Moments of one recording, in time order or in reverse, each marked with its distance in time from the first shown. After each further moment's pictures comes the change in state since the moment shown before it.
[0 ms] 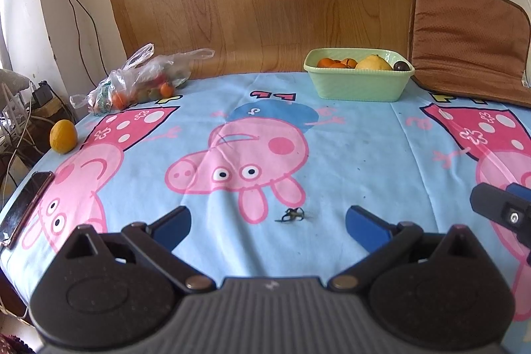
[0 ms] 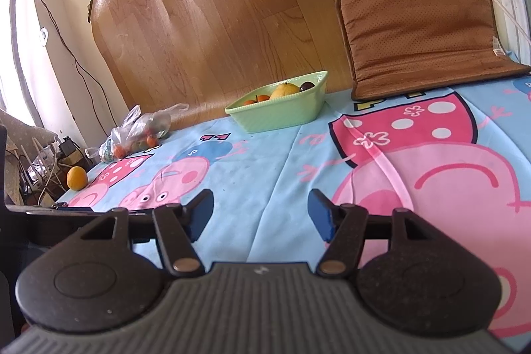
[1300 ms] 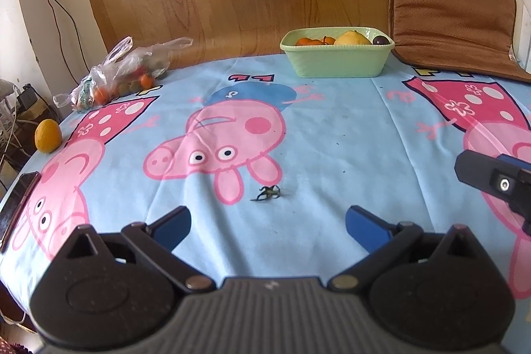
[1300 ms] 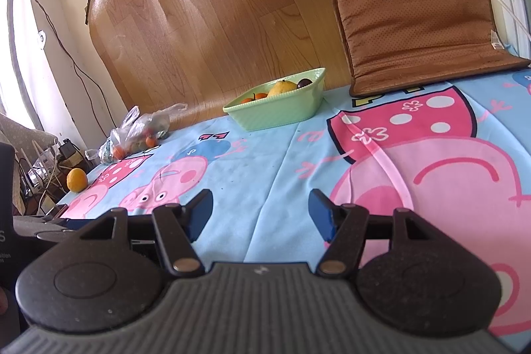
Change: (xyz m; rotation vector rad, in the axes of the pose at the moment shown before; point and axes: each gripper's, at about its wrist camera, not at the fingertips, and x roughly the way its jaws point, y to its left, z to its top) left arm 0.005 -0.014 -0.010 0.058 0.045 -0.038; right arm 0.001 -0.003 0.000 0.014 0.007 0.004
